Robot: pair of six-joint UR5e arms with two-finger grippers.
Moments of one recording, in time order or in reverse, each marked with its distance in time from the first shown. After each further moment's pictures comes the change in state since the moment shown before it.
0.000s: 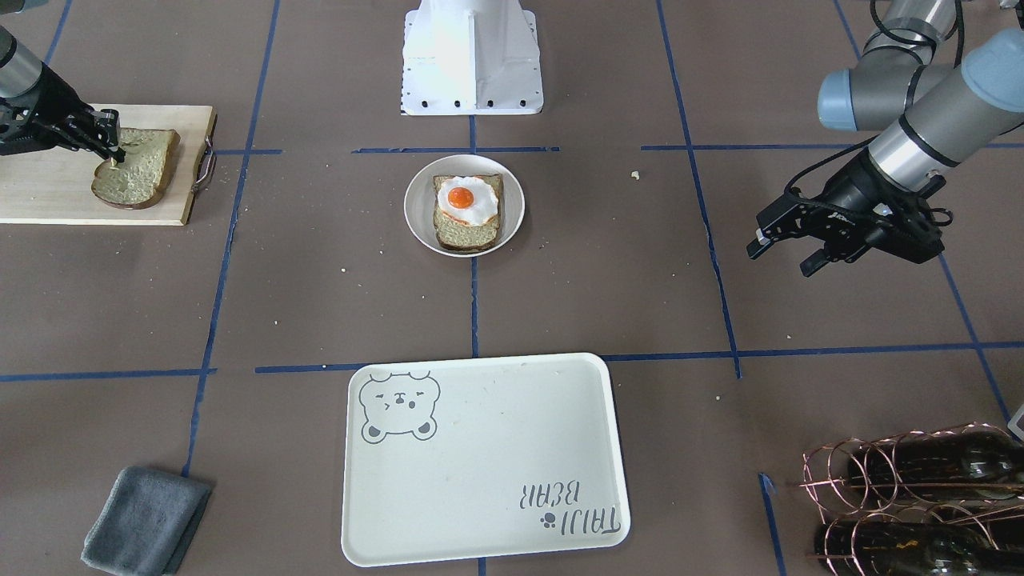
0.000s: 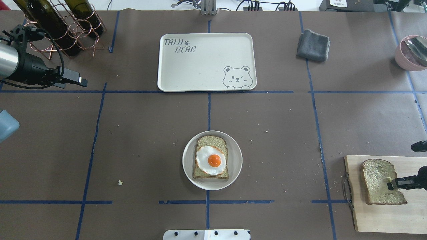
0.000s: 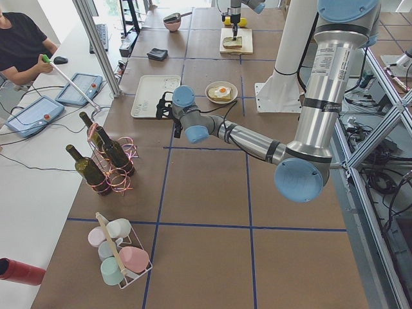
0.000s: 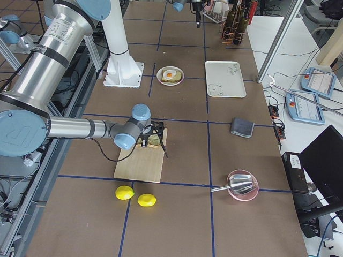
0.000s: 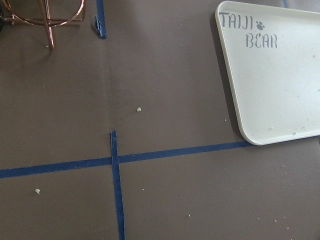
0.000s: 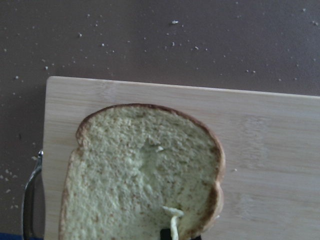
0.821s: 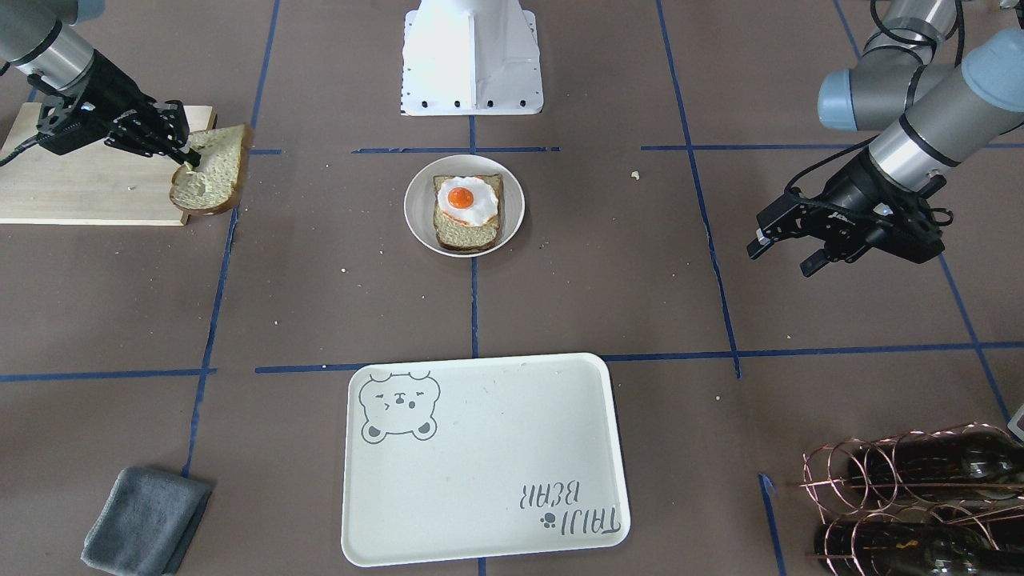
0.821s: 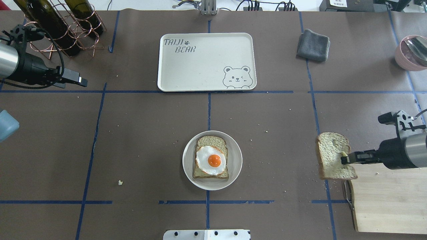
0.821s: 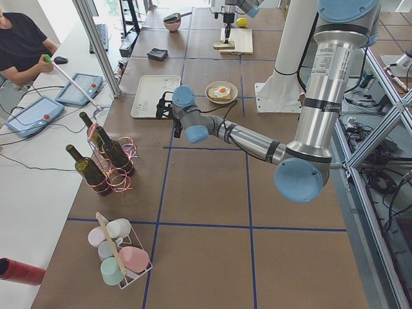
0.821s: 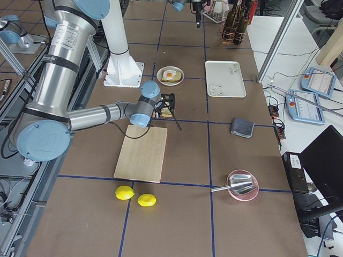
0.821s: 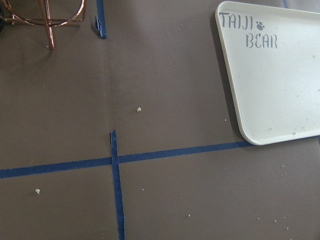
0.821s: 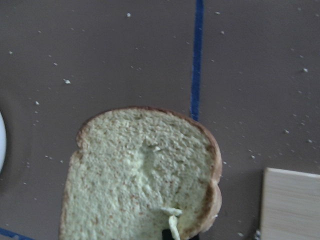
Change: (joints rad) left arm -0.001 0.000 -0.001 0.000 0.000 0.000; right arm 0.029 0.260 0.103 -0.008 0.019 0.156
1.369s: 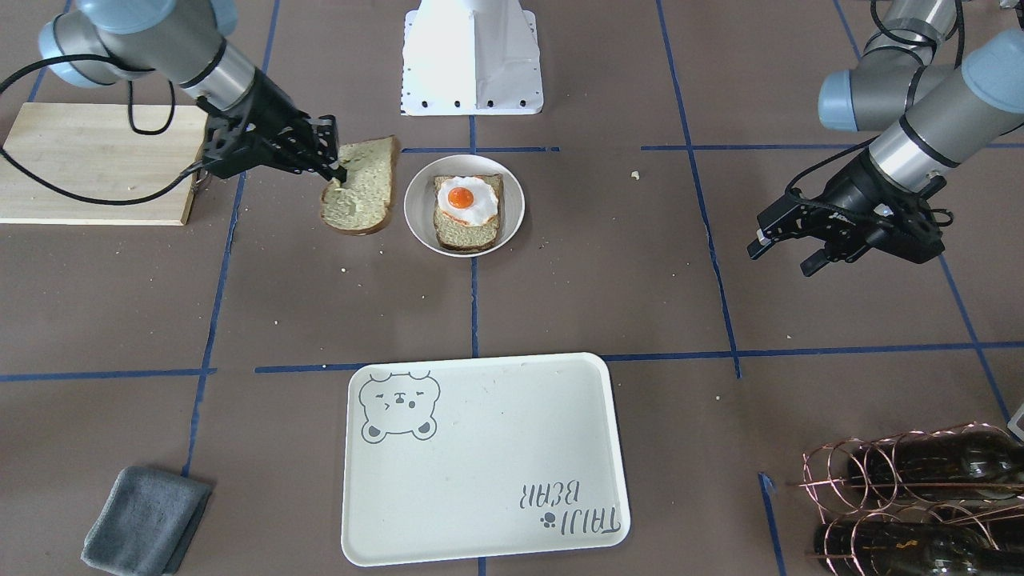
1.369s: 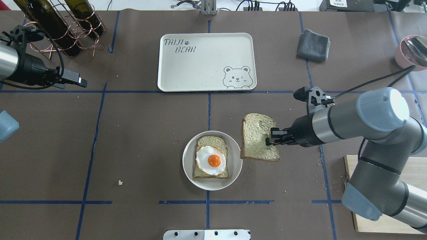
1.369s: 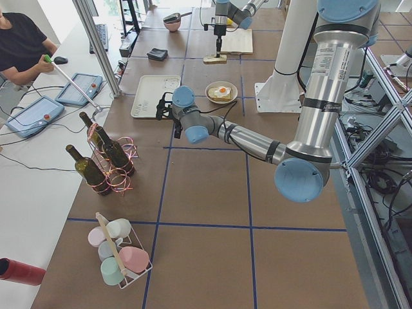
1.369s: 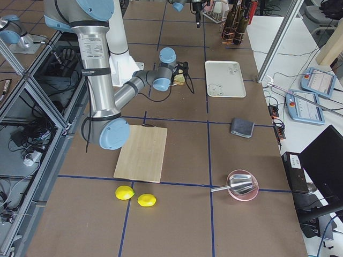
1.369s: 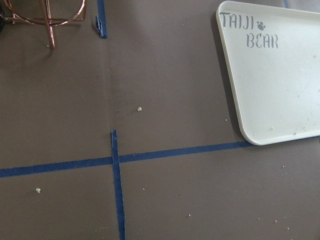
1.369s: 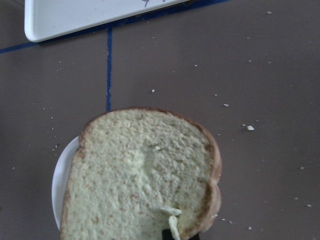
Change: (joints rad) left arm 0.000 0.002 0.003 -0.001 -0.001 -0.002; right arm -0.141 0.506 -0.025 -0.443 -0.105 0.119
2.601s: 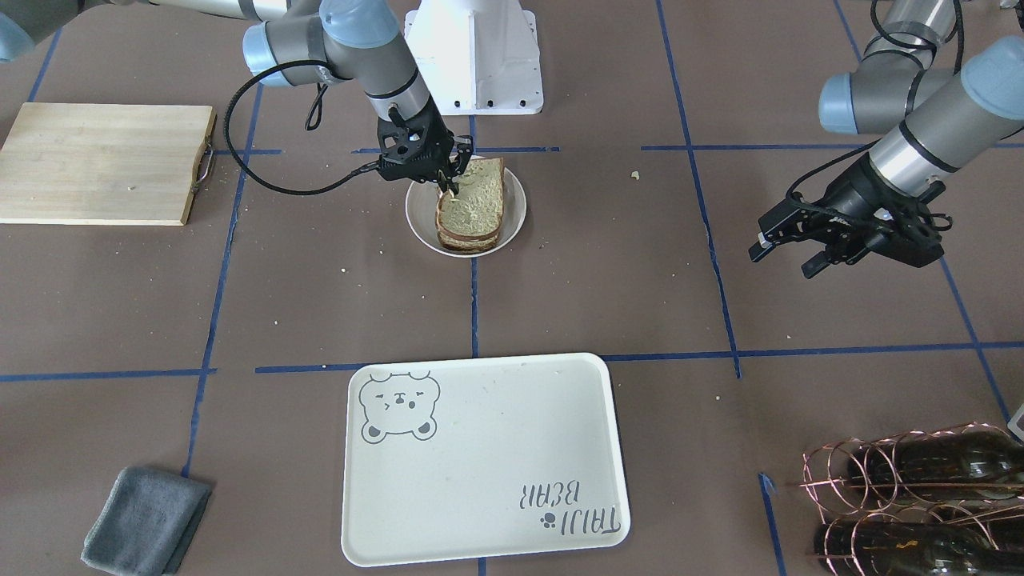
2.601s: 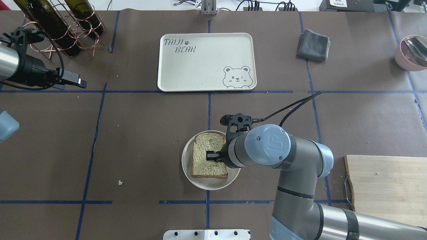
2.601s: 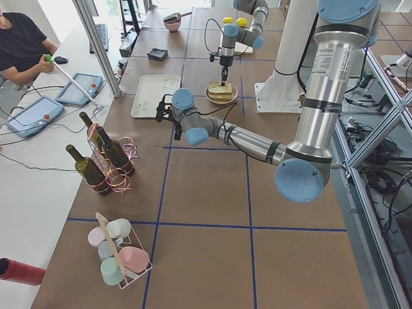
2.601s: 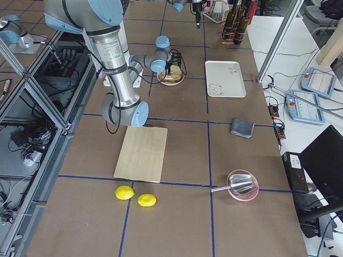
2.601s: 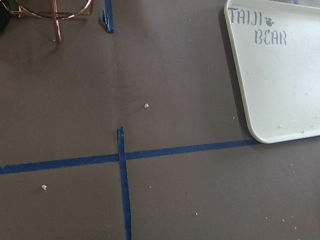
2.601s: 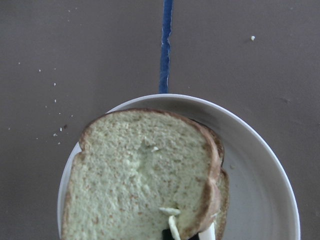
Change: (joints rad) left arm 0.001 -0.002 0.013 -0.001 -0.002 0.001; right arm -0.186 0.267 -0.195 -0.185 -0.235 0.005
